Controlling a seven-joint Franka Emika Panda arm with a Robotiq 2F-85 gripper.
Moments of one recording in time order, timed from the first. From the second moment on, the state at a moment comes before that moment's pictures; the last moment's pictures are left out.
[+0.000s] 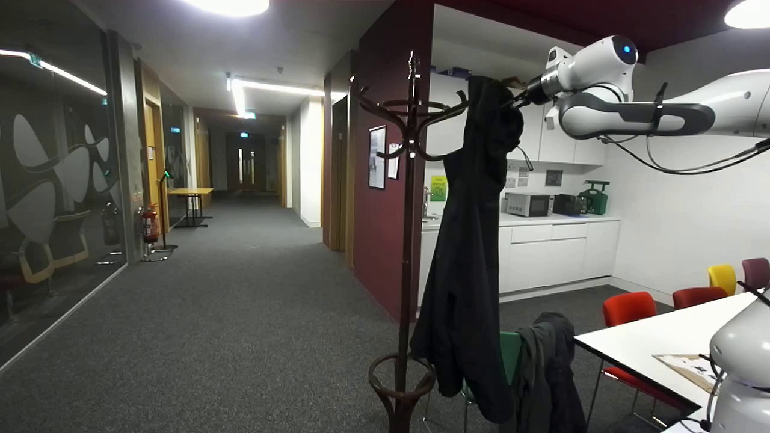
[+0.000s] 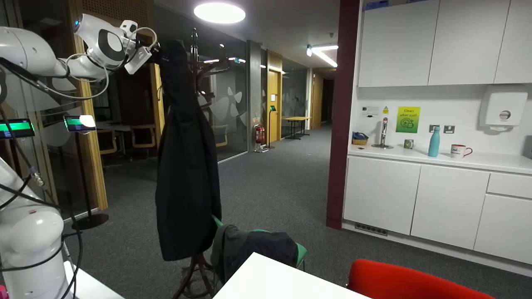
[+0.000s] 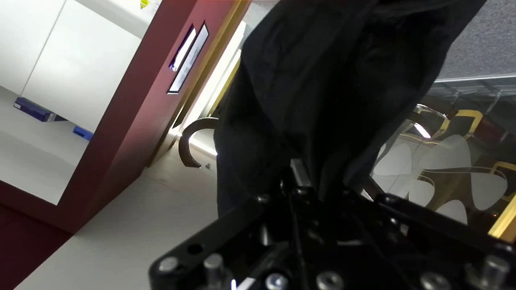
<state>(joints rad) -0.05 -0.41 0.21 -1.80 -0.41 2.75 -0.04</state>
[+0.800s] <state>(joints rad) -0.05 -0.52 0.26 -1.81 -0.46 2.77 -0.04</state>
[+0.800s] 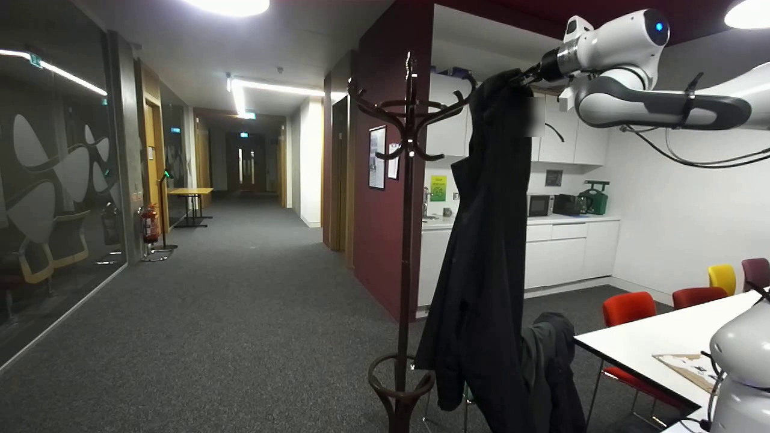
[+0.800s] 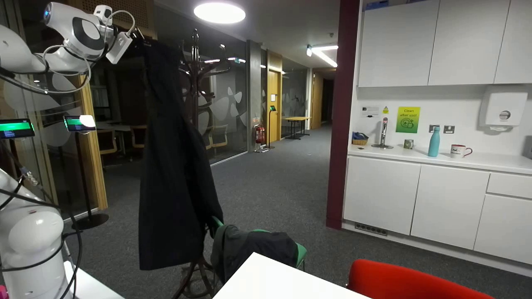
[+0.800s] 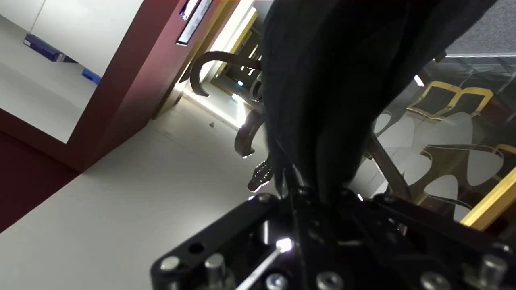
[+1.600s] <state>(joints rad) -0.11 -0.68 0.30 -1.98 -0.46 2.64 0.02</state>
